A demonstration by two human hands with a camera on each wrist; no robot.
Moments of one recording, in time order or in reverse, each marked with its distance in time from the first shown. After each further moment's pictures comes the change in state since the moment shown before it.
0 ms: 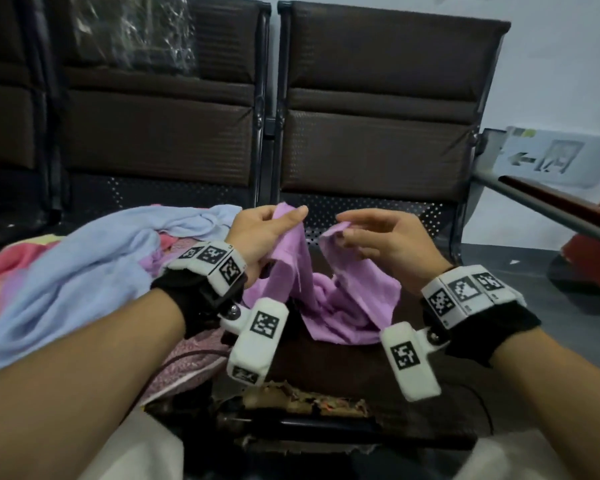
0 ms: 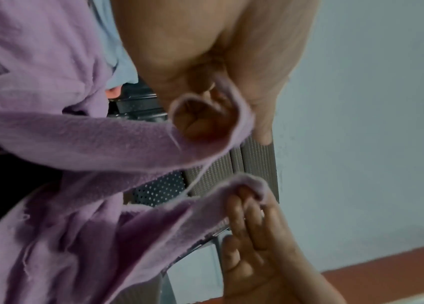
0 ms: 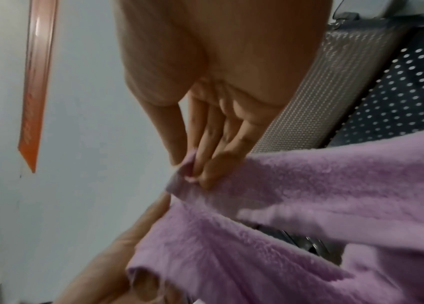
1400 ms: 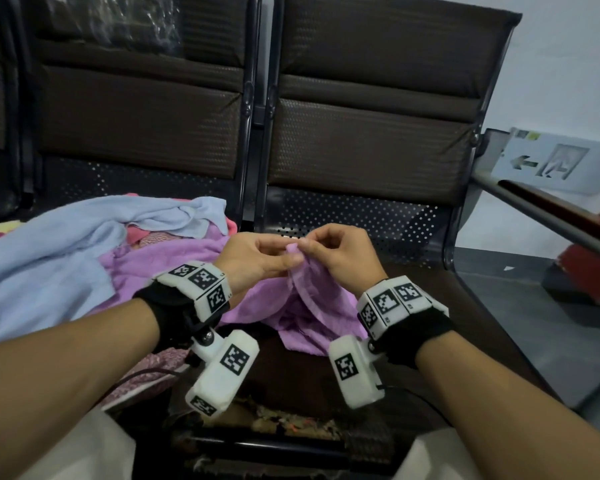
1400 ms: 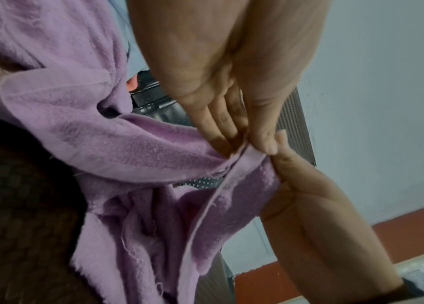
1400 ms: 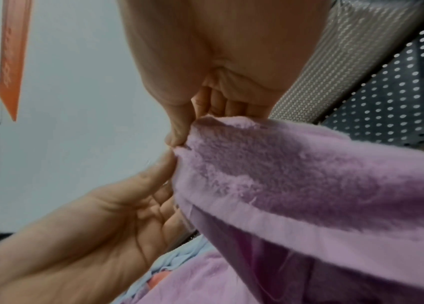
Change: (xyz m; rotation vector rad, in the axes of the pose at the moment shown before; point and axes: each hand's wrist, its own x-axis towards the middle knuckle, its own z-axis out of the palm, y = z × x) left_hand 0.022 -0.051 0.011 0.040 -0.178 0.018; right_hand 0.034 0.048 0.008 -0.386 0.051 -0.061
